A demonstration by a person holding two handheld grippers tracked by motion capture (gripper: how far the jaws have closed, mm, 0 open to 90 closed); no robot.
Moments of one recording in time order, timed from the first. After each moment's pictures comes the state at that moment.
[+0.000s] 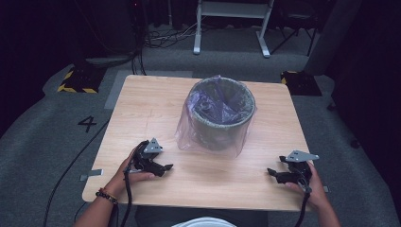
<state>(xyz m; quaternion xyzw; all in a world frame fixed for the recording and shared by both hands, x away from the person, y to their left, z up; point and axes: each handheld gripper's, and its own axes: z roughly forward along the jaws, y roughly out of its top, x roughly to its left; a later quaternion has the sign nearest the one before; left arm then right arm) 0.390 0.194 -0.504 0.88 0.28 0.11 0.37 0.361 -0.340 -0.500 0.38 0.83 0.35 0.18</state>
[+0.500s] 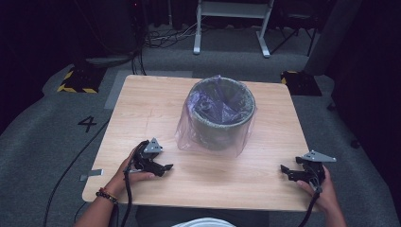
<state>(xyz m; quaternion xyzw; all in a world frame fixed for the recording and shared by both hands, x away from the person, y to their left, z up) 0.391 0.193 -0.504 0.88 0.28 0.11 0.37 0.358 -0.380 -0.503 0.48 0.78 0.35 0.21</state>
